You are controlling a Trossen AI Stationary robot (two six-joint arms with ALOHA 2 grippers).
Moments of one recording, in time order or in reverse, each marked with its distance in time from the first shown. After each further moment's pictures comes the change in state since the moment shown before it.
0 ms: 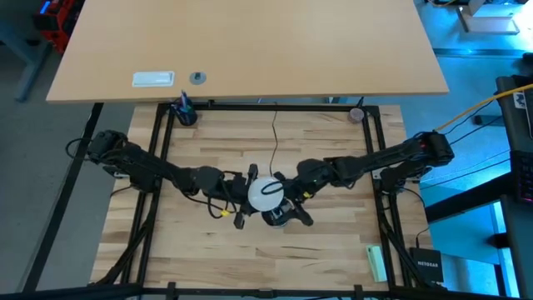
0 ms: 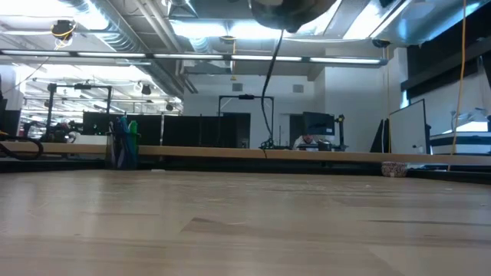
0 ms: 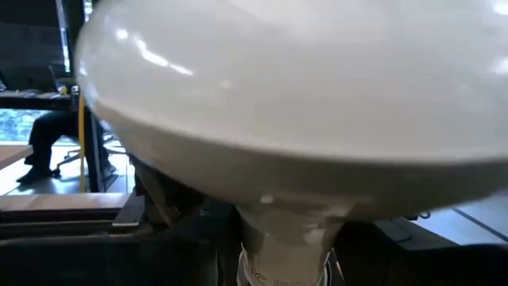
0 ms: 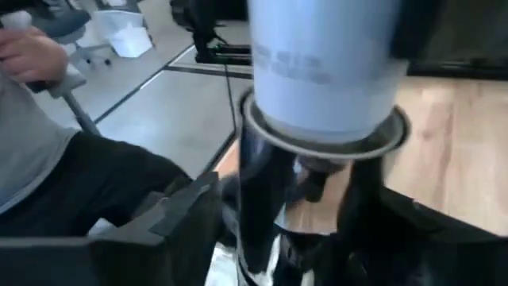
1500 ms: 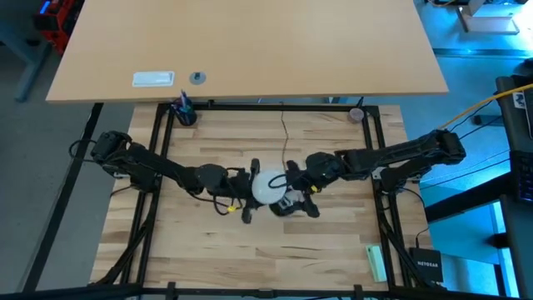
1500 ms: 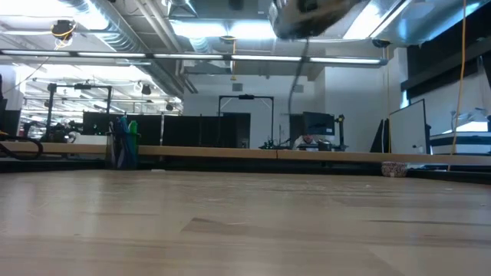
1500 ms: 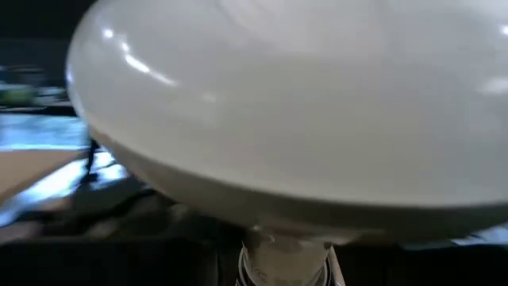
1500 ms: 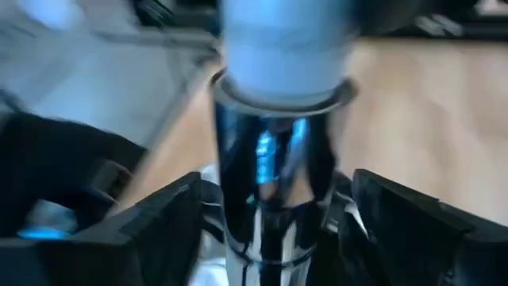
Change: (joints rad) left arm 0.015 0.047 0.024 0.045 -0.091 0.022; right arm -0.031 -0.131 0.018 -0.314 0.206 -0.046
